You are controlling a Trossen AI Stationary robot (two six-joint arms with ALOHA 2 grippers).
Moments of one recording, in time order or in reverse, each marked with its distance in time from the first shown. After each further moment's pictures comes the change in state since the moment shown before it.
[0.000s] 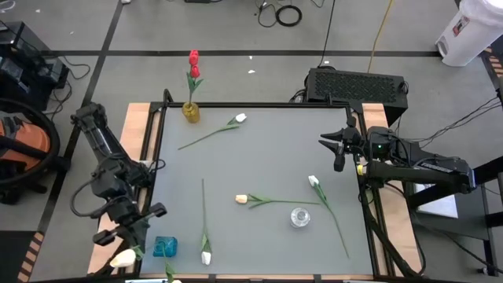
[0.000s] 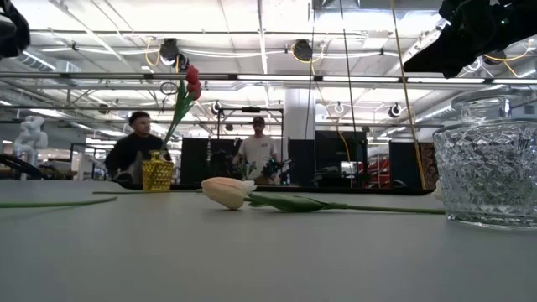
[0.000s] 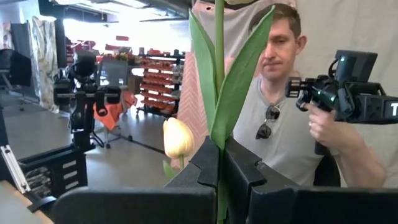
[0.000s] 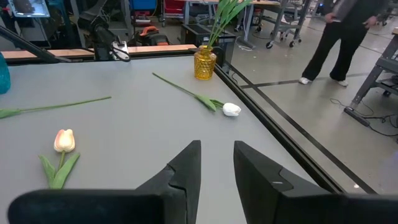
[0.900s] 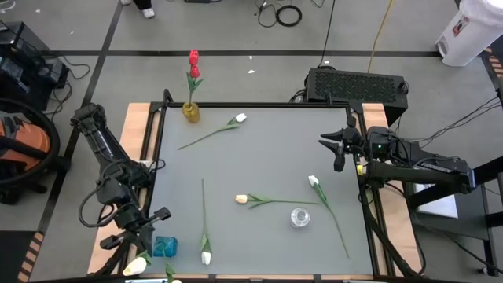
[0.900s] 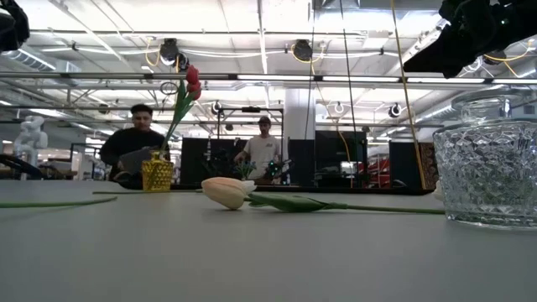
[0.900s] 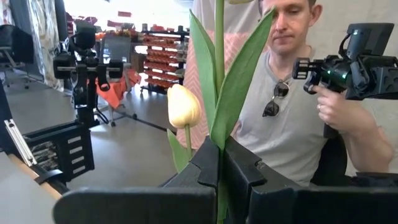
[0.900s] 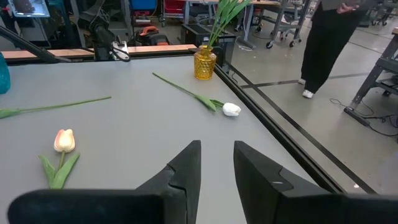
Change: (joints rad) left arm 0.000 0.055 0.000 -0.044 -0.013 0.001; right arm 0.000 0.000 0.000 0.000 0.000 0.000
